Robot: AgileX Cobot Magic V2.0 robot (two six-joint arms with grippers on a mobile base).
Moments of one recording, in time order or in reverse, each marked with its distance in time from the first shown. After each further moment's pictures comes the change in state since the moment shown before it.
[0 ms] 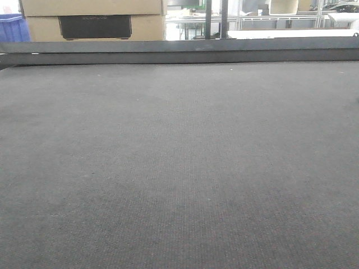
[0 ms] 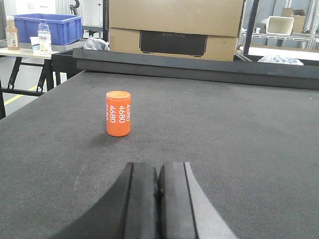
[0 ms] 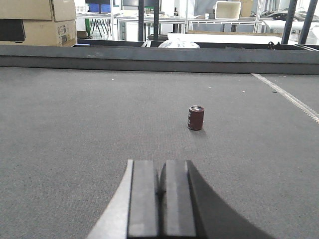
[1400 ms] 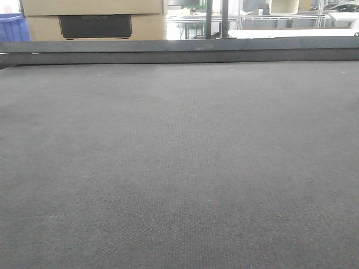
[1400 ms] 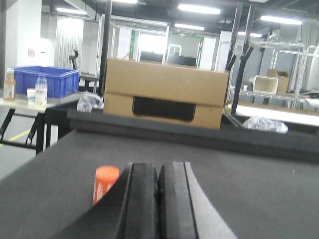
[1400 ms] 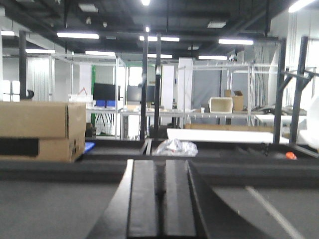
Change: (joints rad) left arm 0.000 0.132 -0.246 -0.072 -0.088 0.000; right arm 0.000 0.031 -0.396 0.000 0.028 0.000
